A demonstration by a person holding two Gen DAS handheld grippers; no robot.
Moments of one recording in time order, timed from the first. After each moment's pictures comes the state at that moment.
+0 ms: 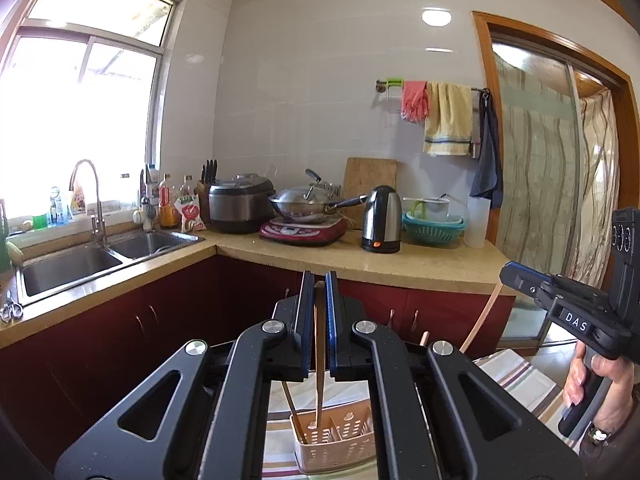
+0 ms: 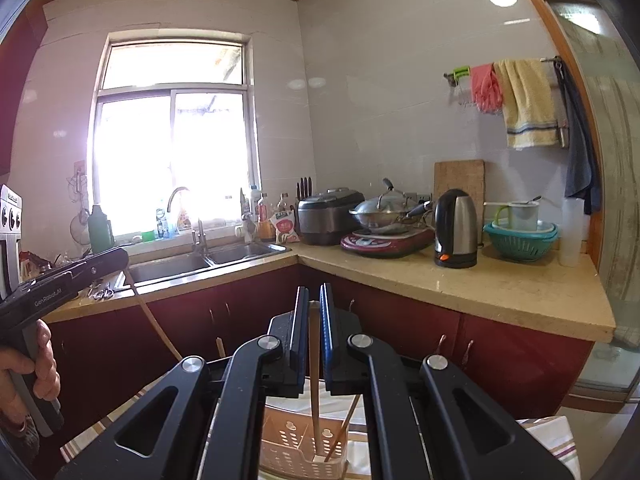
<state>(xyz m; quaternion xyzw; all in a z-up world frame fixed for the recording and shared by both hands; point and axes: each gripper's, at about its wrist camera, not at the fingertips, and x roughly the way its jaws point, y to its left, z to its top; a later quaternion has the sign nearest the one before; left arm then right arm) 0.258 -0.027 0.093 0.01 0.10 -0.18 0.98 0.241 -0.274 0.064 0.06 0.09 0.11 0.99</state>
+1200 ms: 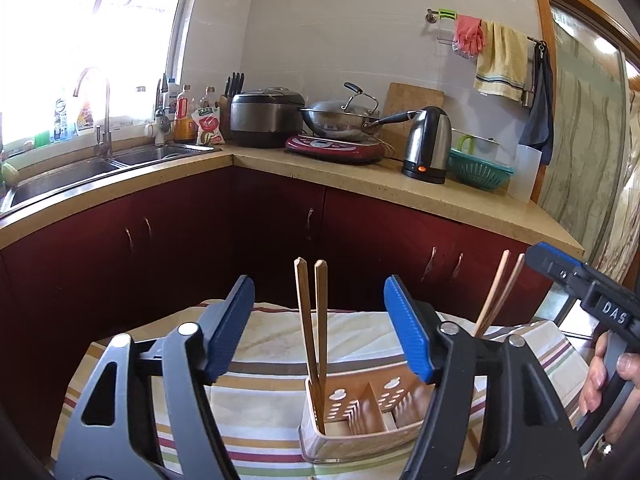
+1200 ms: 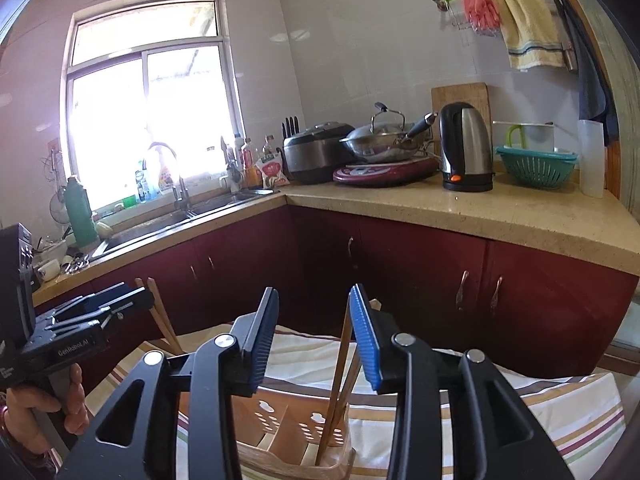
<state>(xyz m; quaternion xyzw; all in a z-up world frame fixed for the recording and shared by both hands) 0.354 -0.025 -0.030 -0.02 0.21 -0.13 0.97 0.310 -0.268 -0.013 0.09 0.16 0.12 0.98</state>
